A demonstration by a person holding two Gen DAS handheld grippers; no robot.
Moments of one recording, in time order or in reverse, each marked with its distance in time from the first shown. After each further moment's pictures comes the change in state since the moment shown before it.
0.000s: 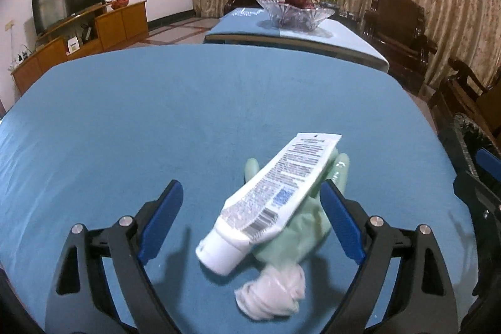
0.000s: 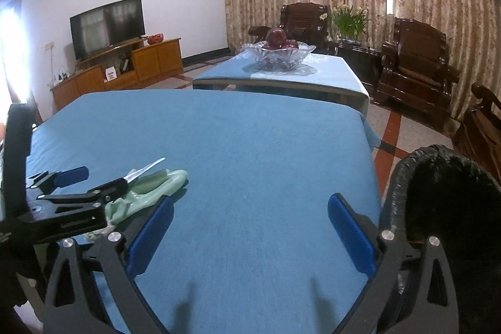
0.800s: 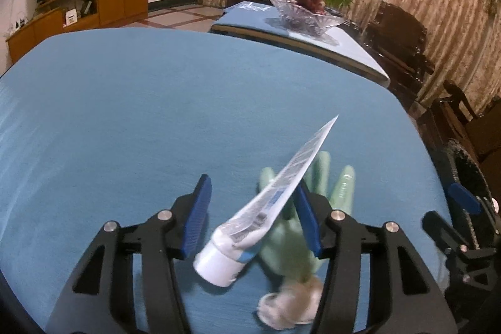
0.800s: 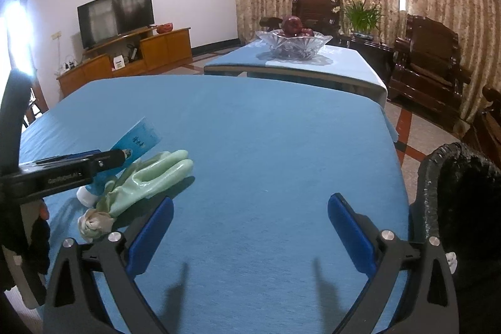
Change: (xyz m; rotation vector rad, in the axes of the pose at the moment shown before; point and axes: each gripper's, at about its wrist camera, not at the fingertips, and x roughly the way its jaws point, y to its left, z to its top) left arm 0.002 0.030 0.001 -0.124 0.022 -0.079; right arm 0.018 0.017 -0.005 -0.031 0.037 0.035
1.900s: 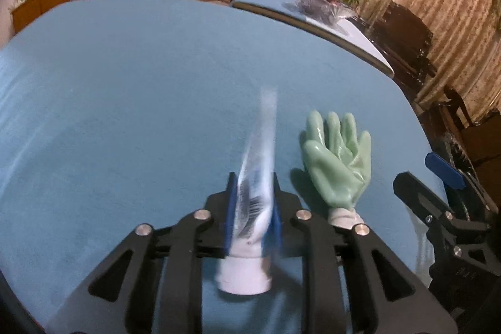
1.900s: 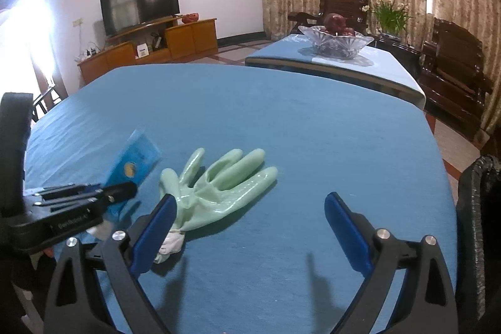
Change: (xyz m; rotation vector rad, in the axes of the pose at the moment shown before) left arm -0.014 0.046 -0.028 -0.068 0.072 -0.028; right arm 0.008 0.074 -0.002 -0.056 0.040 0.084
